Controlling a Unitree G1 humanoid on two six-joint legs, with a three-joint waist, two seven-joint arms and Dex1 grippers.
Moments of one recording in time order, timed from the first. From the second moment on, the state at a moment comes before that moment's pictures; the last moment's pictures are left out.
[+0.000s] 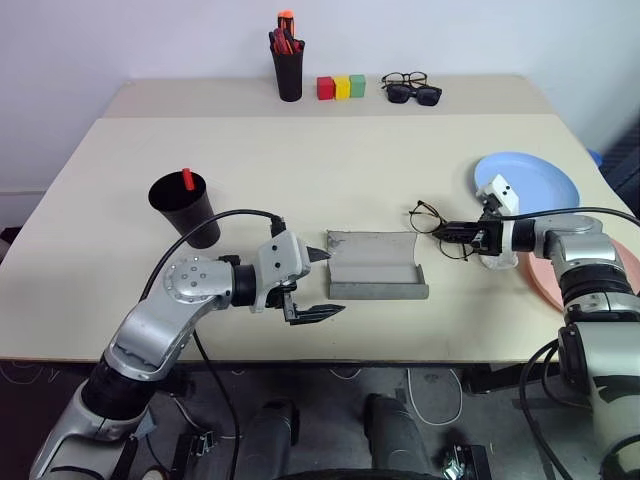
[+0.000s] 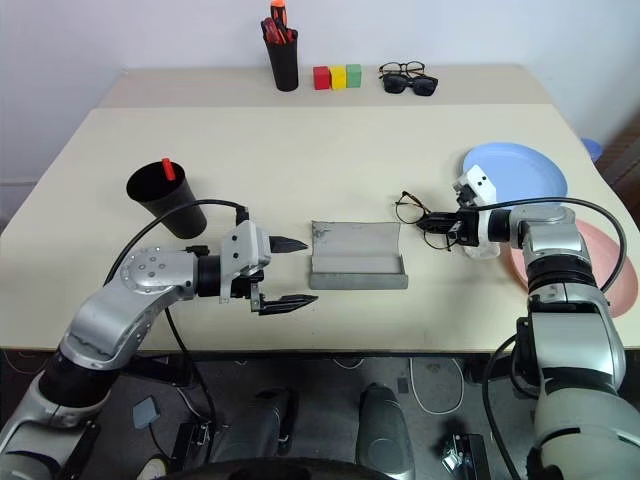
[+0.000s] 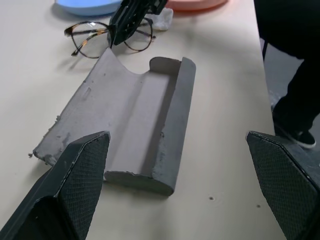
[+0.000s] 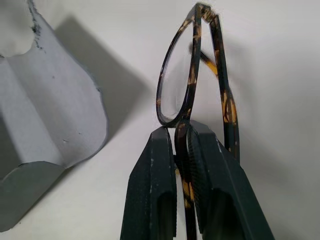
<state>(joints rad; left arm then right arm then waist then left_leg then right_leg) -0.33 0.60 -0.20 -0.48 -0.33 0.55 -0.92 -0.84 -0.72 -0.03 0.89 0.16 0.26 1.31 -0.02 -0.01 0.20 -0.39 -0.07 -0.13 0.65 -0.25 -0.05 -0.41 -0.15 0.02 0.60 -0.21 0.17</state>
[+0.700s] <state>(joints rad) -0.15 0.76 0.12 -0.41 -0.62 0.45 -1.15 -0.49 -0.60 0.08 0.10 0.29 0.31 1.19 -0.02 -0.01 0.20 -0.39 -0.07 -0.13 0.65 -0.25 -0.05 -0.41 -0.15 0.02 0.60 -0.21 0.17</state>
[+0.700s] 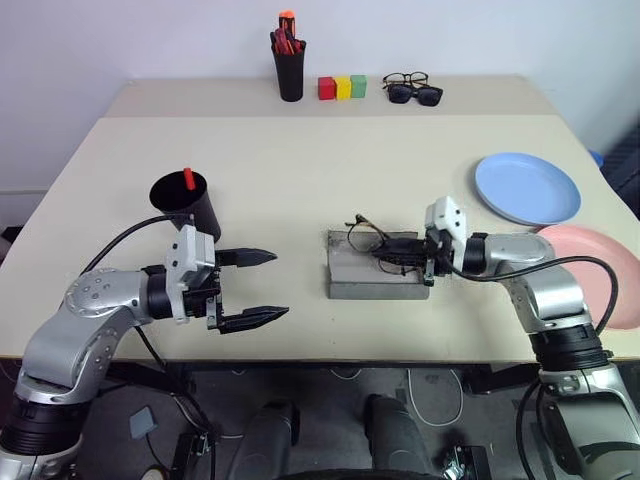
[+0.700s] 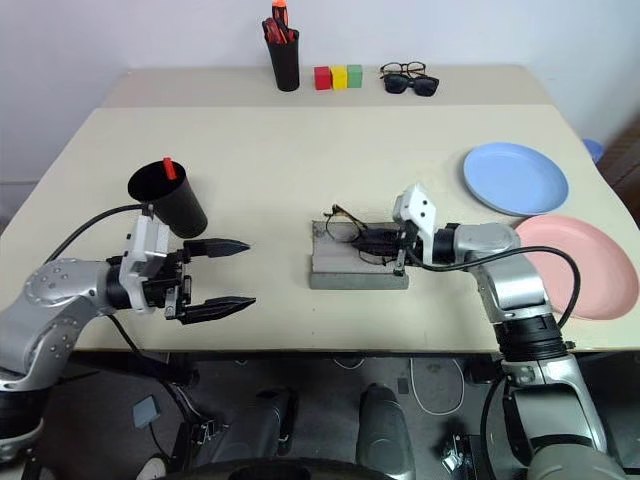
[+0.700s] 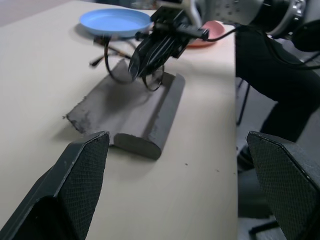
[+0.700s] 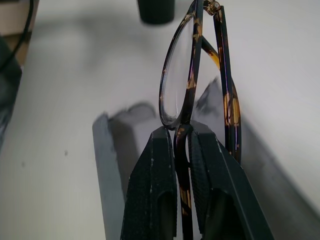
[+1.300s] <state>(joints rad) -0.17 0.72 0.08 -0.41 -0.60 0.41 -1.09 -0.47 -0.72 0.13 0.06 0.25 0.32 1.26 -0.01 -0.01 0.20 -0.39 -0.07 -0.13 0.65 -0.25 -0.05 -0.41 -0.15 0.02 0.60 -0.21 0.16</state>
